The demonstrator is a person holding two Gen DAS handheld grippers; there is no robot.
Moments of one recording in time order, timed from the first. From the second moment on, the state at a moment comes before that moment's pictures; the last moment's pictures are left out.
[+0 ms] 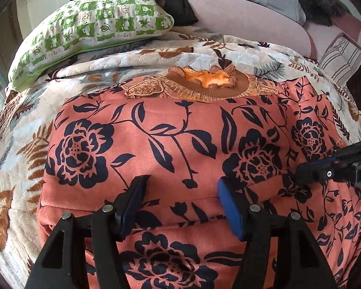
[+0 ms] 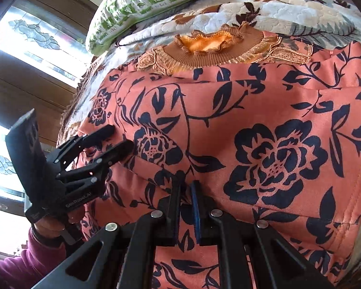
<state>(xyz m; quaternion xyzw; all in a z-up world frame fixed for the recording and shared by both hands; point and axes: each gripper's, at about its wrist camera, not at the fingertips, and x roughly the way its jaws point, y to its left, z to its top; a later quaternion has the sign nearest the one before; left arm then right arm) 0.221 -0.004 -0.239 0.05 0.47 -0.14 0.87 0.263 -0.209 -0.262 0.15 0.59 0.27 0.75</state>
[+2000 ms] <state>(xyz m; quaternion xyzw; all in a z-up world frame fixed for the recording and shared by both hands) 0.224 0.015 -0.242 0.08 0.48 -0.07 0.87 0.237 -0.296 -0.267 0.17 0.60 0.09 0.77</state>
